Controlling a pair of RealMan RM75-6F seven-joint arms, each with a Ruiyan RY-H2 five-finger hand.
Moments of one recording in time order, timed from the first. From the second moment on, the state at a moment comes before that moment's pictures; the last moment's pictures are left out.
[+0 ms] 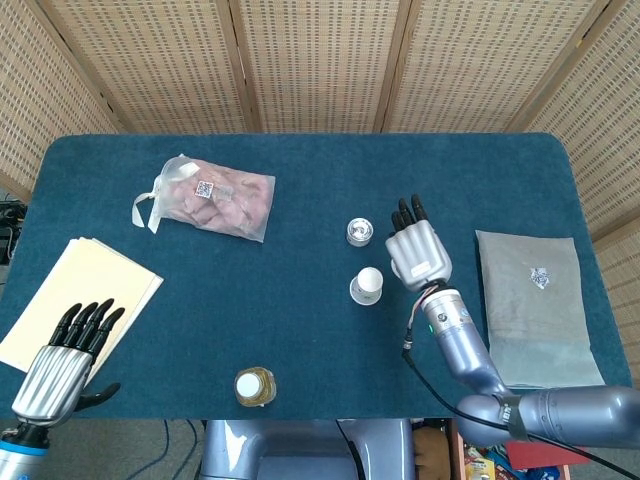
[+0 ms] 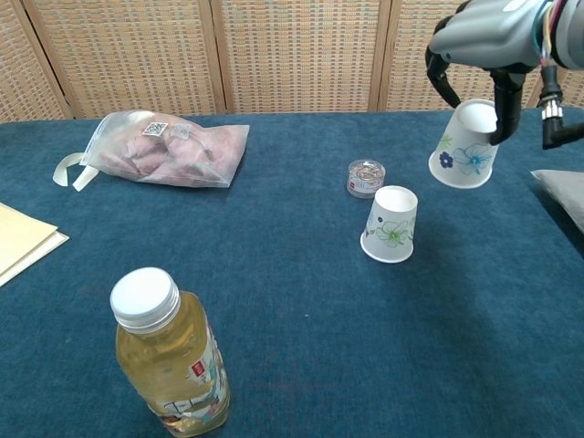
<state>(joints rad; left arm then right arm) -0.06 -1.05 0.08 -1.92 1.70 1.45 0.34 1.12 -1.21 0.07 -1.97 -0.49 1.27 -1.21</state>
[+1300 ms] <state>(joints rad) -0.06 -1.07 0.08 -1.92 1.70 1.44 0.37 0.99 -1.32 -0.02 -1.78 -0.48 1.17 -1.09</state>
